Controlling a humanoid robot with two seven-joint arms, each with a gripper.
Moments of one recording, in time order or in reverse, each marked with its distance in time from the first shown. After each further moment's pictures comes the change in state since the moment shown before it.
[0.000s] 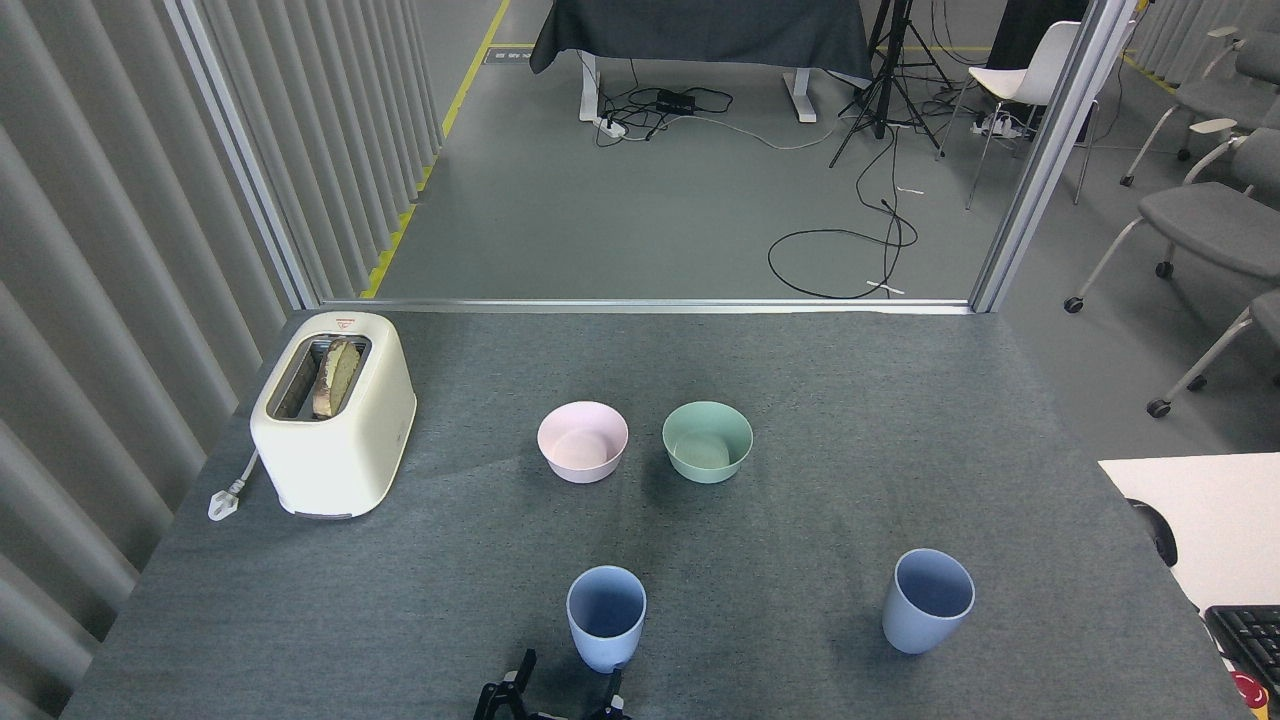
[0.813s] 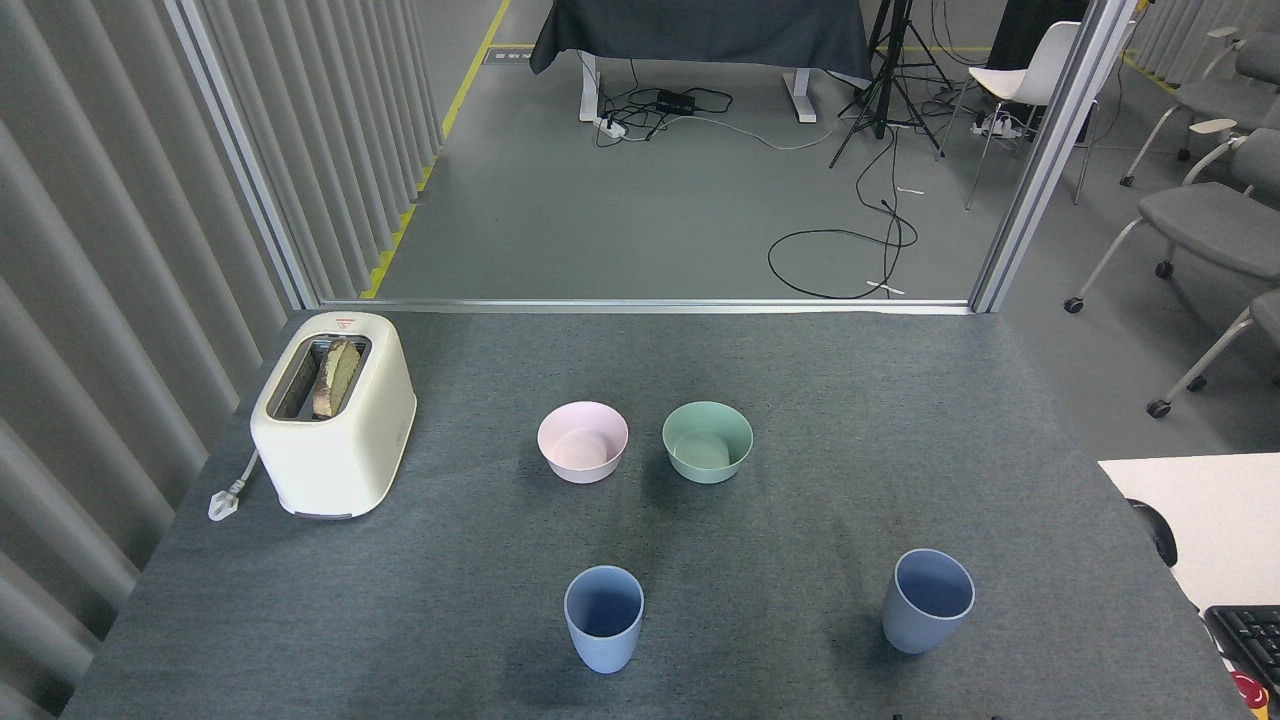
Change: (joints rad) left arm 0.382 0.117 0.300 -0.410 0.012 -0.001 -0.001; right arm -0.134 -0.042 -0.164 0.136 -0.010 0.026 0.046
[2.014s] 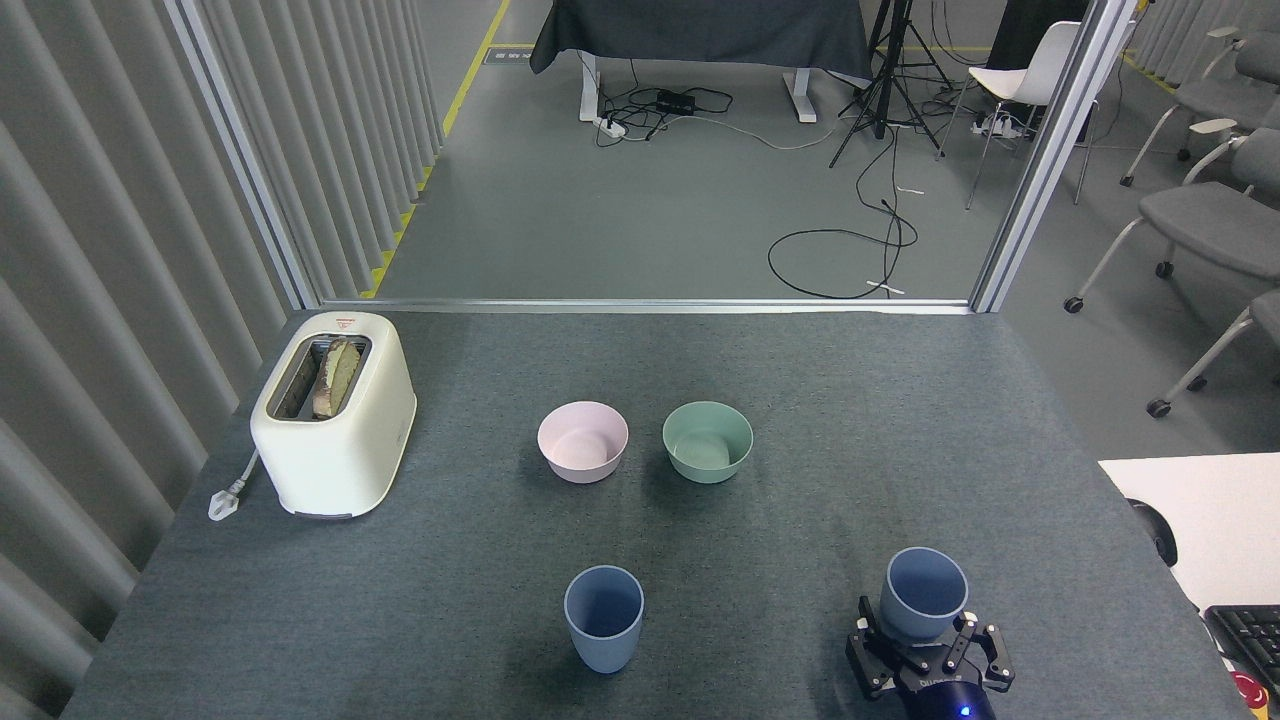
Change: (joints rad) left arm 0.004 0.001 0.012 0.000 0.011 0.001 0.001; right arm -0.381 -0.065 0.058 0.336 0.000 -0.024 0.050
